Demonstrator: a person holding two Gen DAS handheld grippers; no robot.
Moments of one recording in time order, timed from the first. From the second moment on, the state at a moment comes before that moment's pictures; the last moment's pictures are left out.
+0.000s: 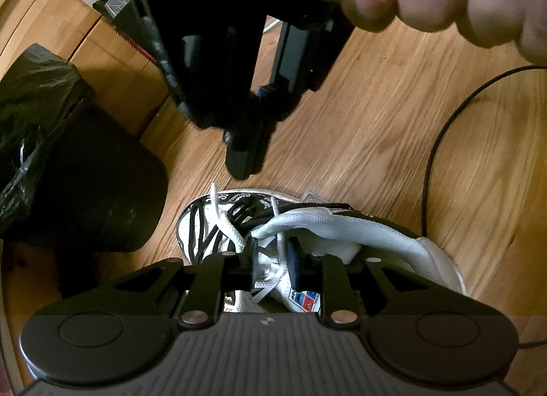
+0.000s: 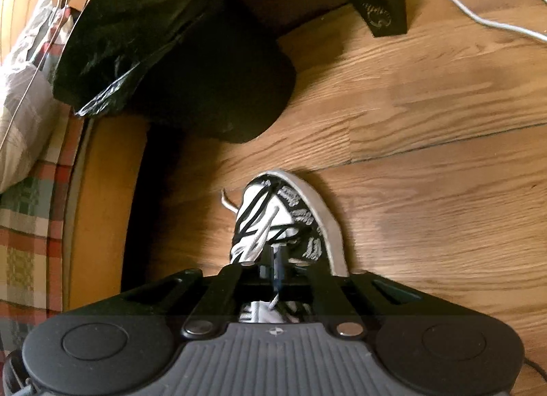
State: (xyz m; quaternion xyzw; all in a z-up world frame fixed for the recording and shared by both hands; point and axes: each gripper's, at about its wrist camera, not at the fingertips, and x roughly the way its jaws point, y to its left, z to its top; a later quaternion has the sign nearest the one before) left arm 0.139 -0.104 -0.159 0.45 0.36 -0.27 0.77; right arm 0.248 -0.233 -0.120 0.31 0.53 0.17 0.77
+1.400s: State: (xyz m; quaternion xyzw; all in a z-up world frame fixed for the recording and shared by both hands) left arm 0.129 -0.095 -0.150 0.54 0.37 -0.27 0.70; right arm 0.235 -0.213 -0.114 0.25 0.53 0.17 0.80
